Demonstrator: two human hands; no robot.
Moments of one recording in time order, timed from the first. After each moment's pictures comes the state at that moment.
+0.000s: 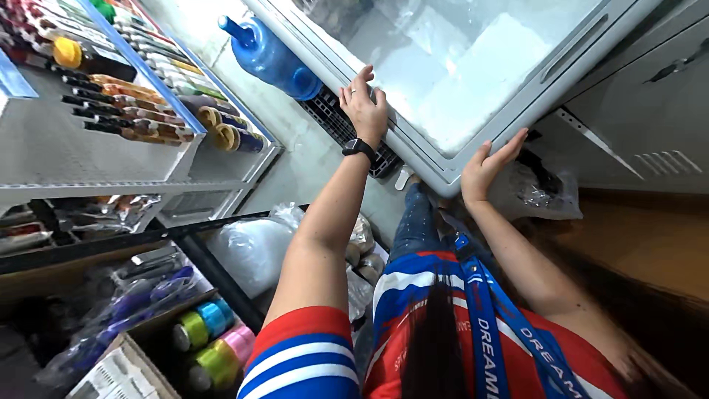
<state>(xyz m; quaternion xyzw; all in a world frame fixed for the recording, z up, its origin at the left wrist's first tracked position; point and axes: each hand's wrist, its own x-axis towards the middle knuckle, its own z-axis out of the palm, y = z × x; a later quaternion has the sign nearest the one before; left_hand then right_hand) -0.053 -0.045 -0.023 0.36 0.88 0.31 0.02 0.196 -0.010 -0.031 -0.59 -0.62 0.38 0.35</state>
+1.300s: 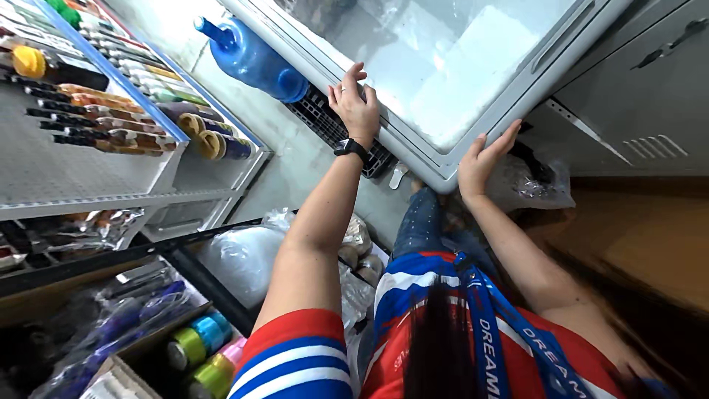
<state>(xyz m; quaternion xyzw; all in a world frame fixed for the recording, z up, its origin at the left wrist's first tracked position) -0.054 -0.045 -0.027 0.38 0.87 0.32 0.00 0.189 -0.007 -0.035 -0.59 -0.61 0.35 0.39</state>
